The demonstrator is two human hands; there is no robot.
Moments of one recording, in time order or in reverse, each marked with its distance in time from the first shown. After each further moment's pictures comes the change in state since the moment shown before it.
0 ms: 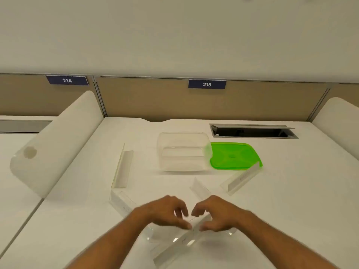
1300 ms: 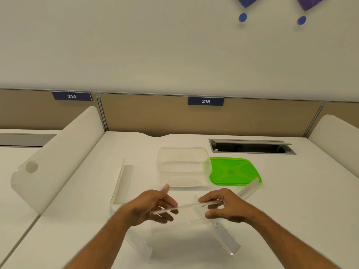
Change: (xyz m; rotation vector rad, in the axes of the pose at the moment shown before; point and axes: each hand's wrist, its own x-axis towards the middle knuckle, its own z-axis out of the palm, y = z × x) left_hand -0.014 -0.027 -0.051 -1.019 0.091 -0.105; right_hand -0.006 0.006 -0.055 0.521 0.253 0.064
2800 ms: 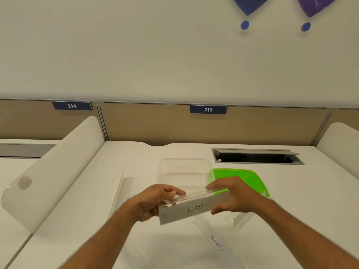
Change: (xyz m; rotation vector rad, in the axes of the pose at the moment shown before) left_hand 0.028 0.059 -0.002 0.065 0.108 0.001; right_hand 0.049 -0.007 -0.060 -0.343 0.153 -0.189
